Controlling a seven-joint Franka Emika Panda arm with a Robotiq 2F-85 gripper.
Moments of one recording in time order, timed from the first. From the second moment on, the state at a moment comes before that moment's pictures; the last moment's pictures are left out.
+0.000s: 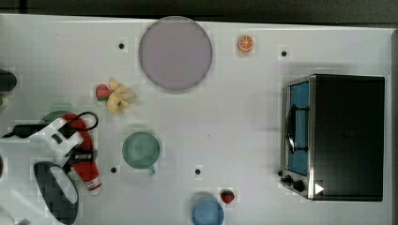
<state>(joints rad) -0.02 0.03 0.69 -2.20 0.03 0.64 -0.17</state>
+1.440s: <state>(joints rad) -0.10 0.07 0.71 -2.20 -0.01 0.66 0.11</state>
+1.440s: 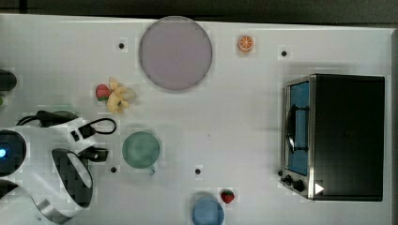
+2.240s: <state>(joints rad) -0.25 -0.25 0.23 -2.12 -0.01 0.31 0.11</state>
